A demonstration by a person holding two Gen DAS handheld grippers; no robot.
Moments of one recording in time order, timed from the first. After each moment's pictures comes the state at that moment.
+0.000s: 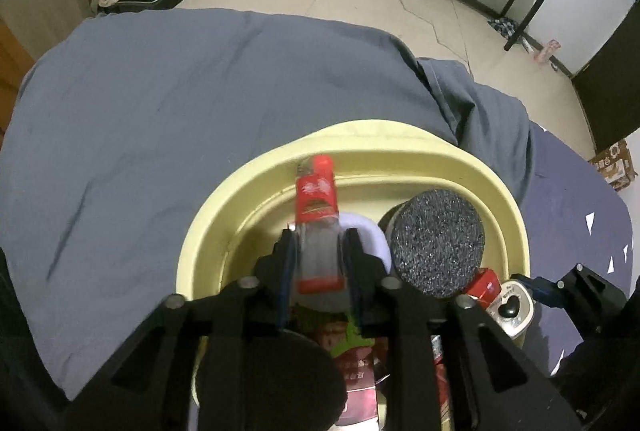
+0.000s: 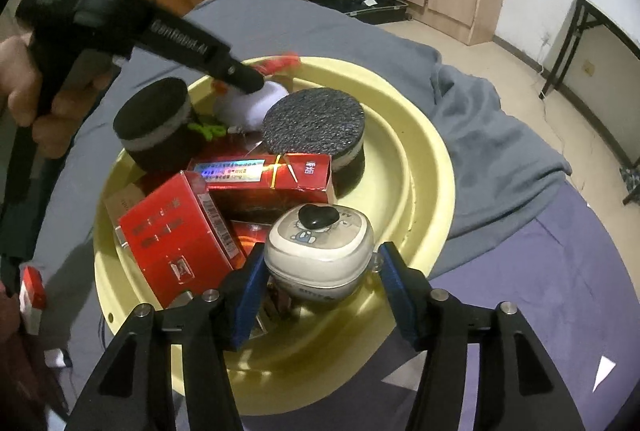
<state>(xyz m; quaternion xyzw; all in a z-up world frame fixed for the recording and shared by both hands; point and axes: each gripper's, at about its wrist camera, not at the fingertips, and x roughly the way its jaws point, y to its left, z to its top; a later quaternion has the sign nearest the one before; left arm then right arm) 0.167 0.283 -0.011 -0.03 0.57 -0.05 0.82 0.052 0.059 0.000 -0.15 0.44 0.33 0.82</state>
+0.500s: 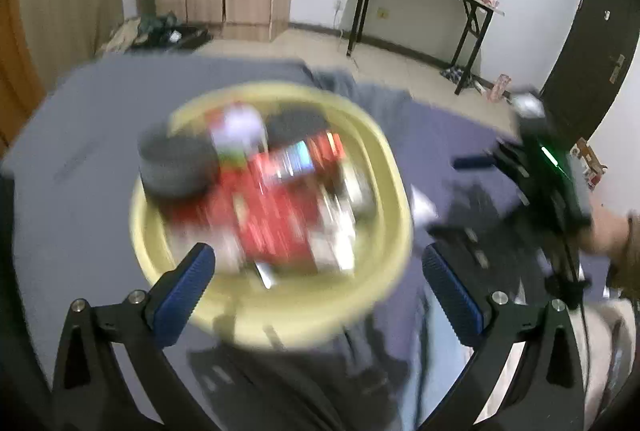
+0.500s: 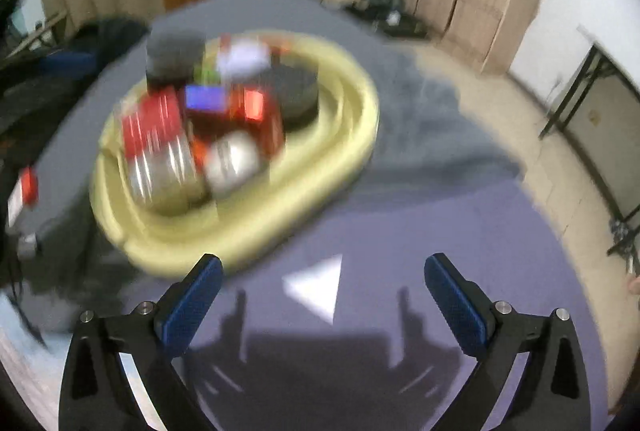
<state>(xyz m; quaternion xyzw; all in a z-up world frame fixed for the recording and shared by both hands) -0.048 0.222 0.028 -0.04 0.42 -0.08 0.90 0.027 -0.018 -0.015 -0.23 0.41 0.37 0.80</state>
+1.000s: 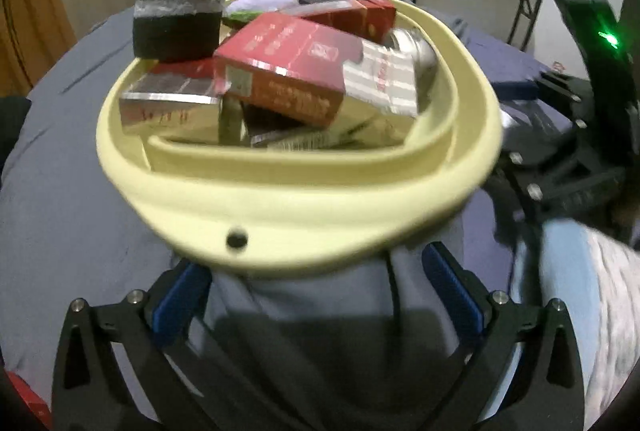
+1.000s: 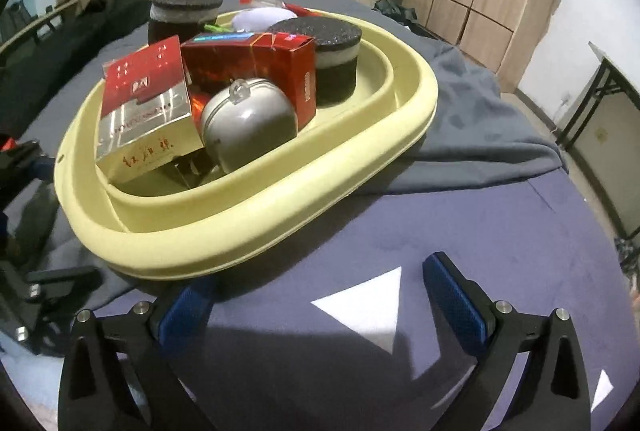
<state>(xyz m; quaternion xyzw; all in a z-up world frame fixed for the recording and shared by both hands) -0.058 0.201 -0.079 -0.03 0.45 0.02 0.89 0.017 0.021 -0.079 -0.23 0.36 0.39 0.81</state>
